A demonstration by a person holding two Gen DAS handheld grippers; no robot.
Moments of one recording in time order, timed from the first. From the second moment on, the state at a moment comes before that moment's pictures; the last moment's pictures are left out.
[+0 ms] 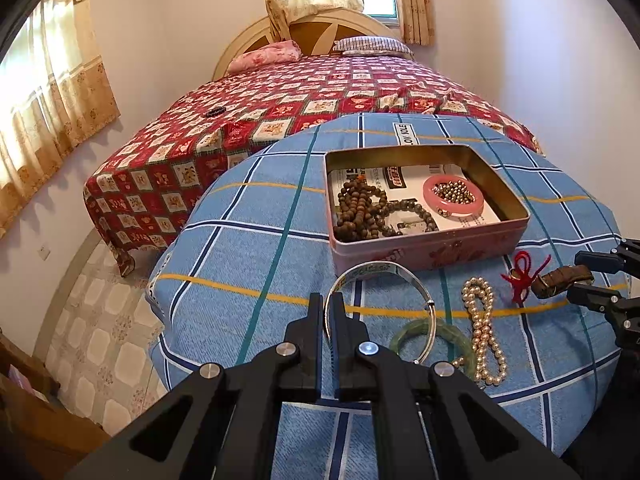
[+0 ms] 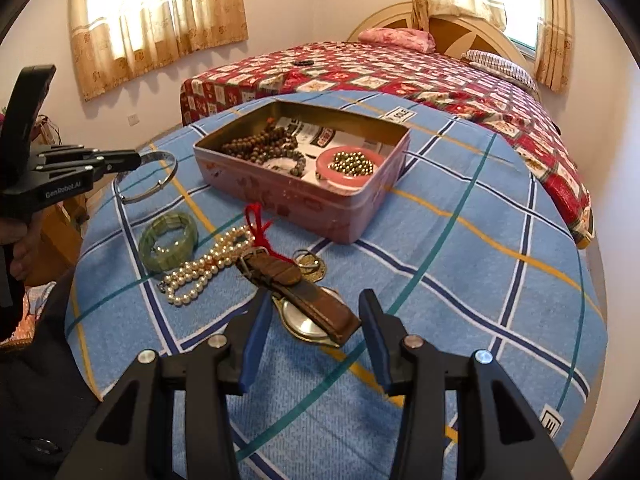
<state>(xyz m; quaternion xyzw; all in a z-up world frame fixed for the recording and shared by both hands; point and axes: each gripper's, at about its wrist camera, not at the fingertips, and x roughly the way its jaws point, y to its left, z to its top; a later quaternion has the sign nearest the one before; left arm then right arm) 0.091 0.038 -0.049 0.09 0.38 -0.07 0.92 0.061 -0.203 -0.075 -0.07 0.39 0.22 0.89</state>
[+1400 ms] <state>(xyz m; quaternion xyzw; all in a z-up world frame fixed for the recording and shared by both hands) 0.170 0.000 -0.015 0.11 0.35 -0.07 0.93 0.145 -0.186 -0.025 -0.06 0.33 0.20 0.92</state>
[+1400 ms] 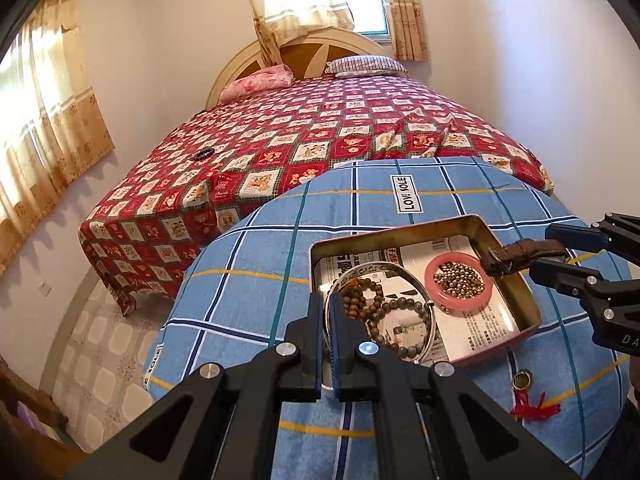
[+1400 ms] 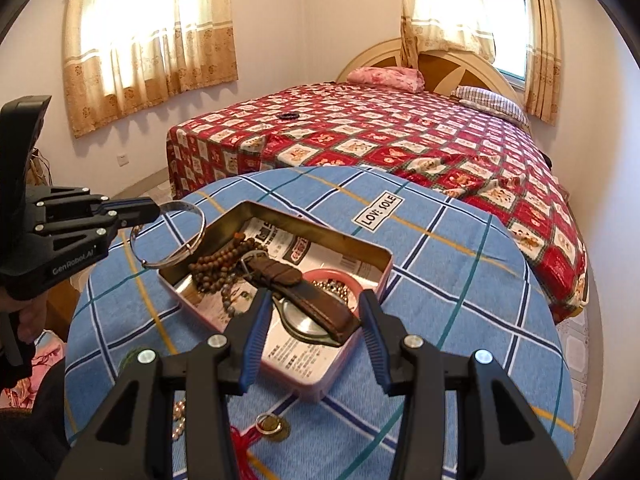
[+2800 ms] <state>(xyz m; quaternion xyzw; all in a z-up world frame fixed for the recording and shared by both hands) 0.209 -0.022 -0.047 0.12 0.38 -0.07 0.91 0.185 -0.169 -0.057 -0.08 0.35 0.15 0.92</state>
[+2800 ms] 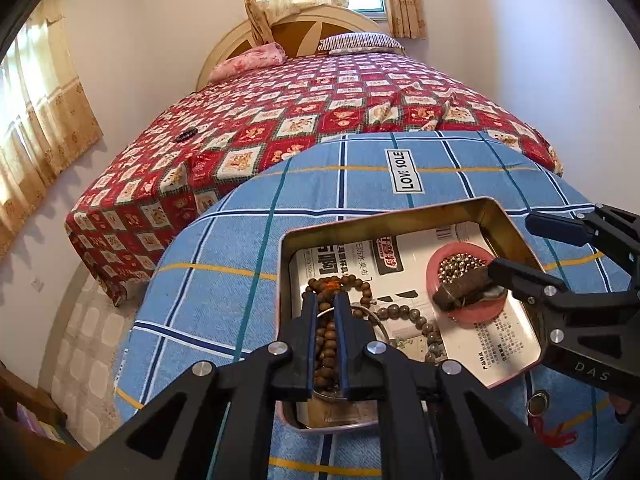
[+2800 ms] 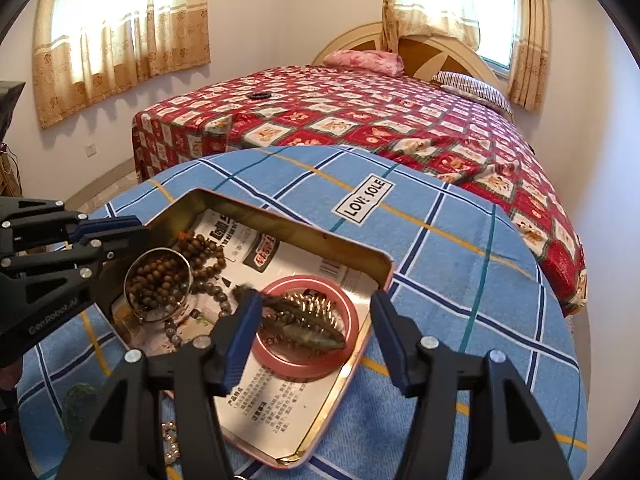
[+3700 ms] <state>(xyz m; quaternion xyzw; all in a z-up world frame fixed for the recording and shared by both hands) 0.093 0.020 -0.091 0.11 0.42 -0.03 0.90 0.074 -0.180 -0.080 -0.09 0.37 0.15 0.91</state>
